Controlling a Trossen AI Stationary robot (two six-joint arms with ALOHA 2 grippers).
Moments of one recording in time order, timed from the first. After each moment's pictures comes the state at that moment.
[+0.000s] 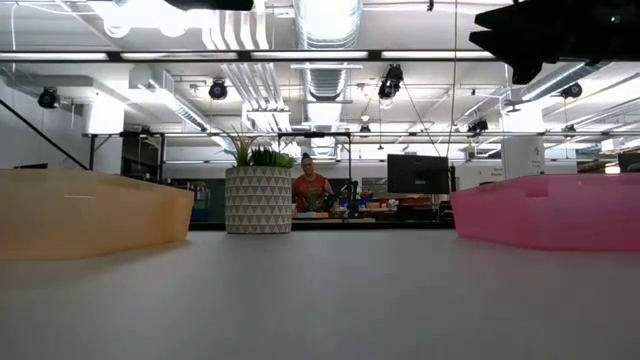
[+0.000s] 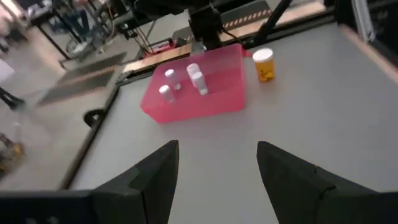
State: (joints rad) left arm -0.45 1.16 0.88 -0.13 -0.60 0.07; right arm 0.17 0.52 0.14 0.66 0.37 -0.09
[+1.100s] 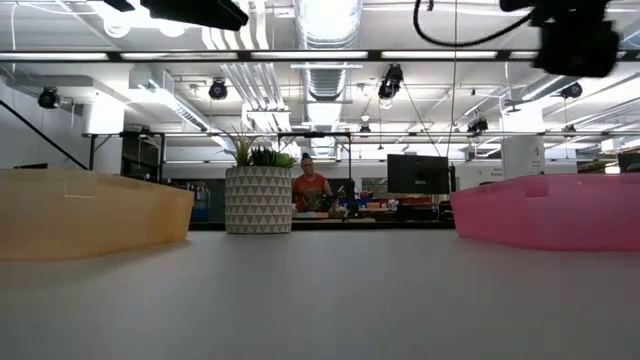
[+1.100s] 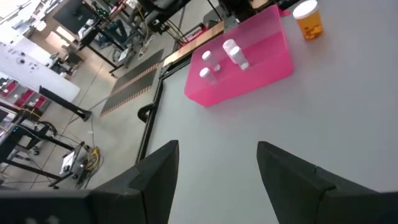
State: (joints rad) left arm -0.45 1.16 0.86 -0.17 -0.77 0.30; right arm 0.43 1.07 0.86 -0.60 0.11 1.07
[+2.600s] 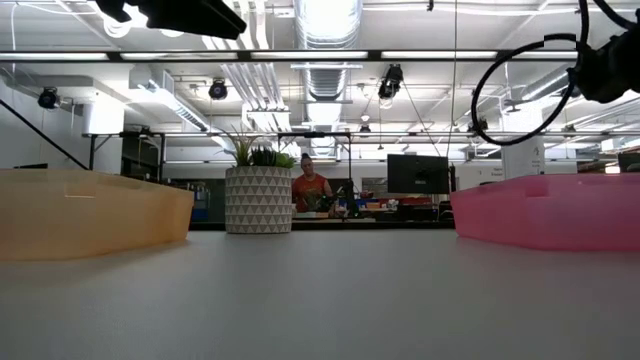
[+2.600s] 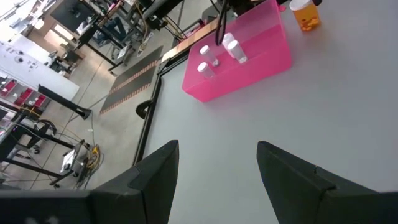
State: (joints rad) left arm -0.45 1.16 0.84 -0.17 -0.77 0.29; right arm 0.62 1.45 0.91 -1.04 -0.08 1.69
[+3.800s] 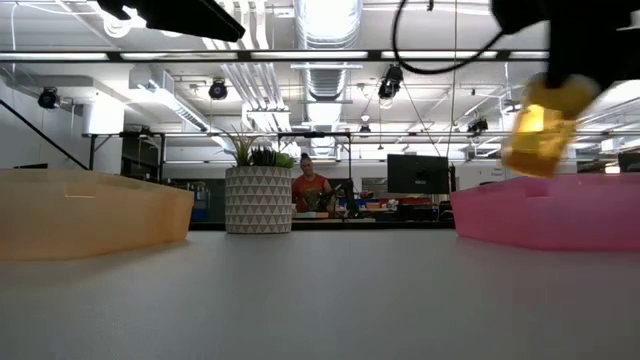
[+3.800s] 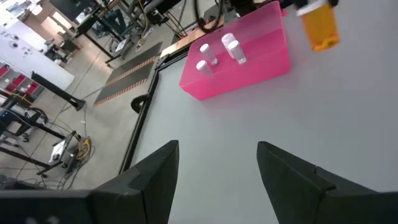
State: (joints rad) left arm -0.45 1.16 0.82 -0.16 -0.77 0.21; right arm 0.54 1.45 1.07 -0.82 0.17 1.36
